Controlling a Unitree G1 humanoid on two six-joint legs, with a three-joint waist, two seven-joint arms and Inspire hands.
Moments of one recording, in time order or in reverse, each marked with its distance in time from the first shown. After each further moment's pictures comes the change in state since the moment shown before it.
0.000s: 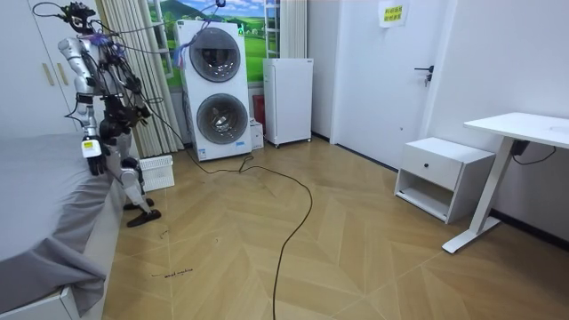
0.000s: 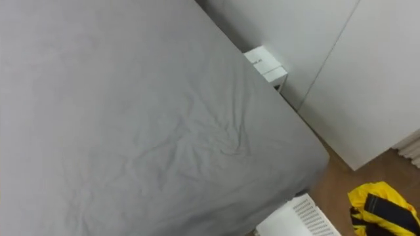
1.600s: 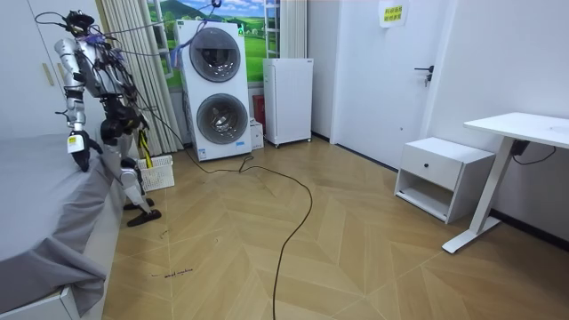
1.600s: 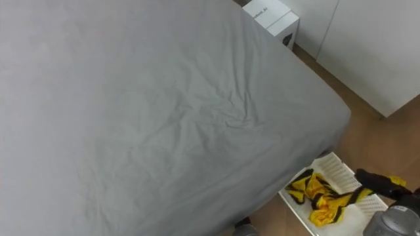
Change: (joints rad) left arm -0.085 0.035 -0.187 0.062 -0.050 -0.096 0.004; right arm -0.295 -0.101 0.063 0.230 0.003 -0.037 -0.049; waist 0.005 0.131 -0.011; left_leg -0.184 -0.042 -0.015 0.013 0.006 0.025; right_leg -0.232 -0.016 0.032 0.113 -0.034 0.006
